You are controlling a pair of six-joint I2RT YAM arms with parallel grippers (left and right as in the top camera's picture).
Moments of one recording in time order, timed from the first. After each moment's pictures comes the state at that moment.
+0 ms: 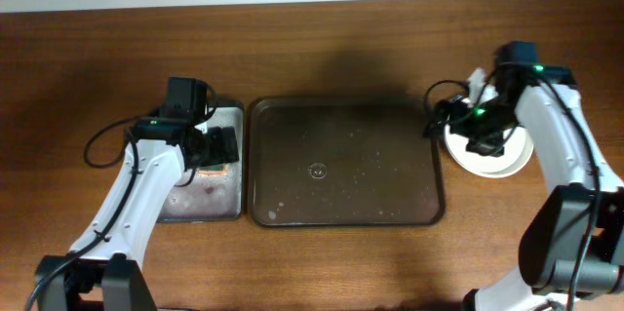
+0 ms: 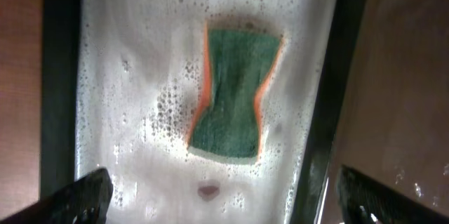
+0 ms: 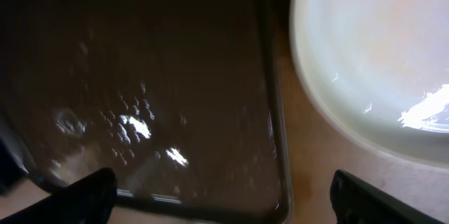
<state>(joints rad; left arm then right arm) -0.10 1.57 1.11 -0.84 -0.10 -0.23 -0.12 1.77 1.39 -1.17 -0.30 0.10</state>
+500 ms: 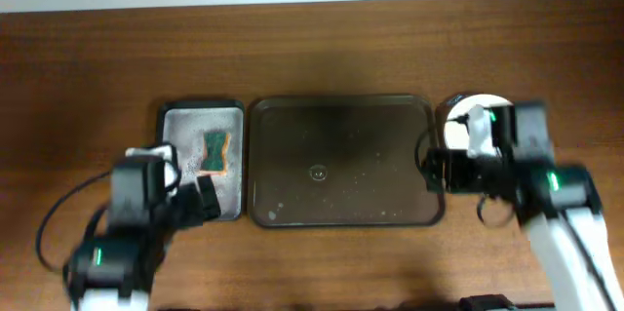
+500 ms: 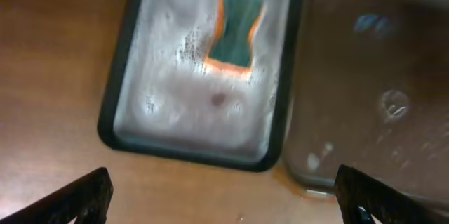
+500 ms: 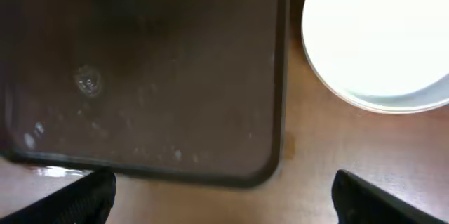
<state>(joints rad) -0.05 0.88 0.90 -1.00 -0.03 -0.25 0.04 1.07 1.04 -1.04 -0.15 0.10</state>
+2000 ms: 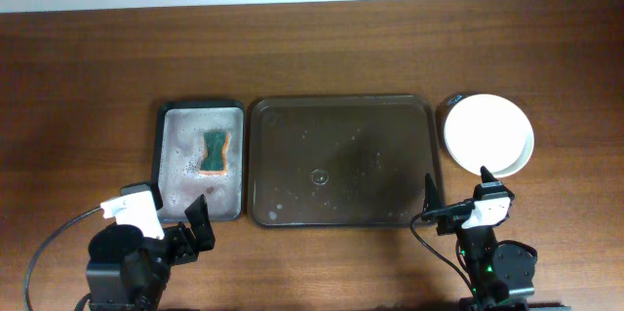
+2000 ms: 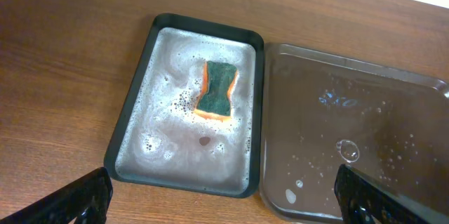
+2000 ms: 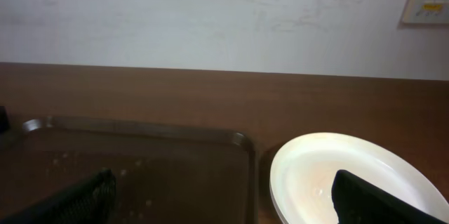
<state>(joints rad) -0.05 0.45 0.77 -0.94 -0.03 -0.25 0.07 0.01 0.01 -0.07 -0.04 0.00</state>
